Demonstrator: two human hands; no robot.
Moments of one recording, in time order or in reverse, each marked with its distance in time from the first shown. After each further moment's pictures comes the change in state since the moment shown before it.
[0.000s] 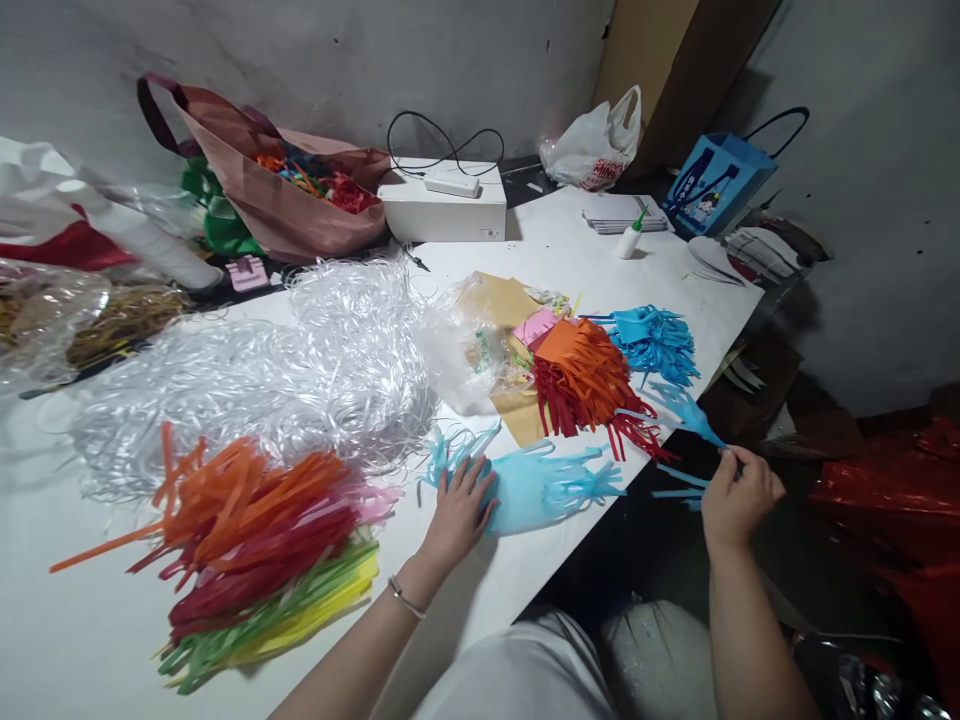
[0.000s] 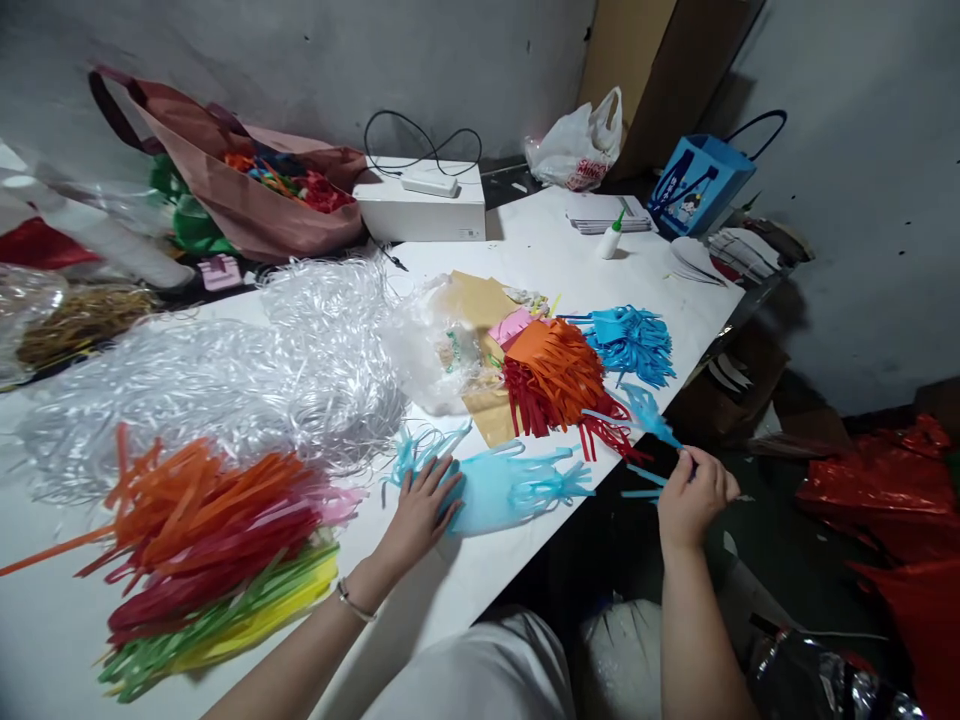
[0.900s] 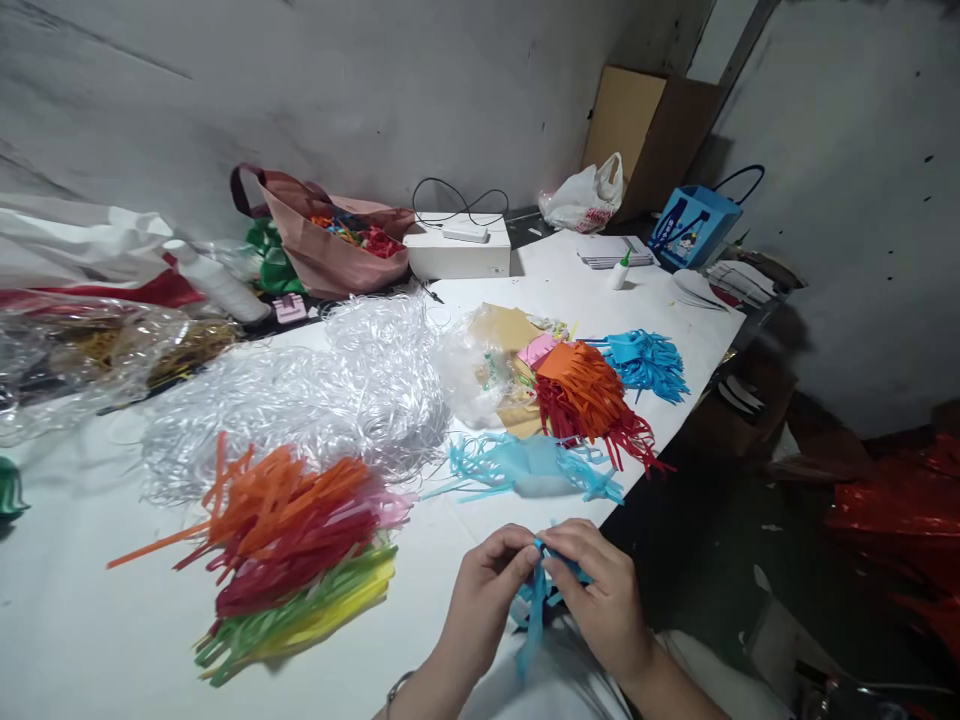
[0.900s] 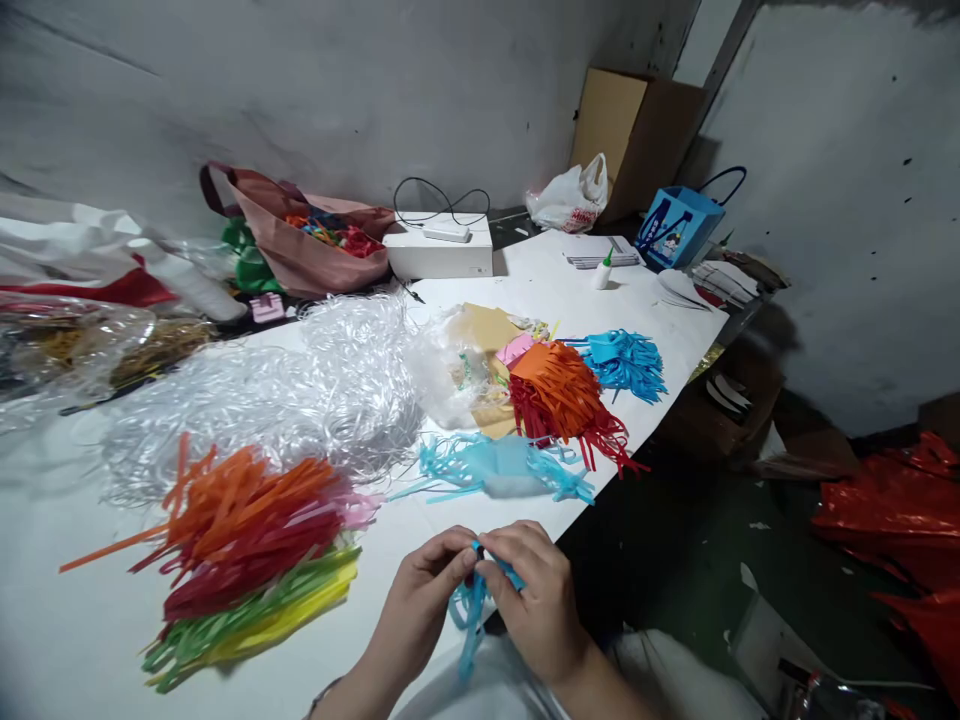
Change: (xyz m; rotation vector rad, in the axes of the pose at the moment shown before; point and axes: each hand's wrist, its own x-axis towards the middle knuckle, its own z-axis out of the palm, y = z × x) left_hand -0.043 0.121 -0.105 -1.589 0.116 -0.467; right_hand -0.052 -0.203 -0.114 1.061 -0.643 -0.145
